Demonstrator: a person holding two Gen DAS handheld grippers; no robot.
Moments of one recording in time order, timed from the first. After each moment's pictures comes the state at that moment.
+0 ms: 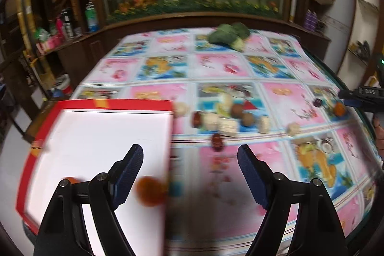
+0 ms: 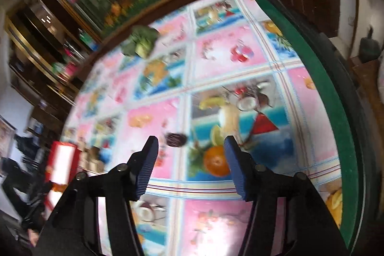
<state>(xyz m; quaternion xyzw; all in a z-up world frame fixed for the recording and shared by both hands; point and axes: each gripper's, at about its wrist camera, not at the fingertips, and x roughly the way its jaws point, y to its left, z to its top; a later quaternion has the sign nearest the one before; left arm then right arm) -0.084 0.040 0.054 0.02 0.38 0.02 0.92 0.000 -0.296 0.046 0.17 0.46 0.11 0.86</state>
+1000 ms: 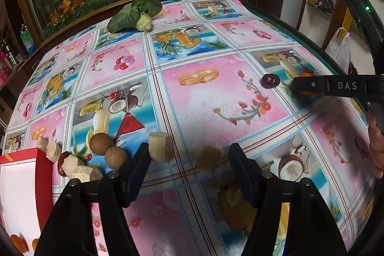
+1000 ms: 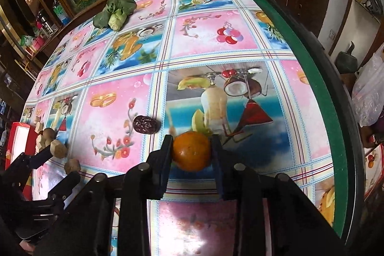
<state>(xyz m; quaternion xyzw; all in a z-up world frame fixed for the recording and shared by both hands) -0.008 -0.083 0.008 0.10 0.43 -0.11 0.89 0.006 -0.269 0.024 0.09 0.51 0.05 0.86</state>
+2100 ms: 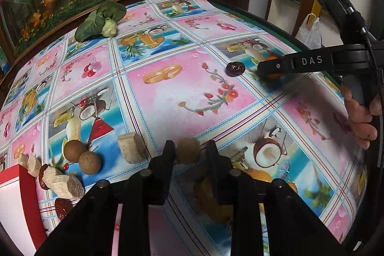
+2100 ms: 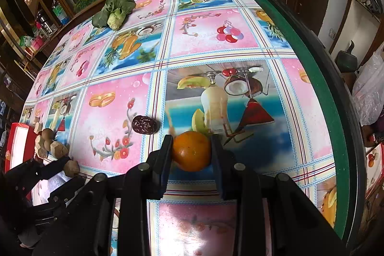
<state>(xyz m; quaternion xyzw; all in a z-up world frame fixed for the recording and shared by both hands) -0.014 -0.094 0.003 0.11 0.43 -0.21 0.87 0.008 -0.269 0.023 0.08 0.51 0.04 0.86</state>
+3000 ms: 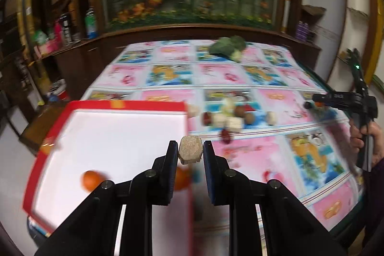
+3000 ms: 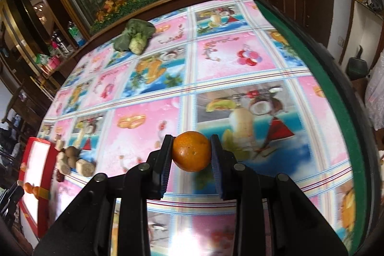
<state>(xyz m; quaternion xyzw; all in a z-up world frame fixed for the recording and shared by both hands) -0.132 0.089 0.071 0.00 0.34 0.01 0.94 0.000 -0.247 0.038 0.14 0.43 0.09 0.89</state>
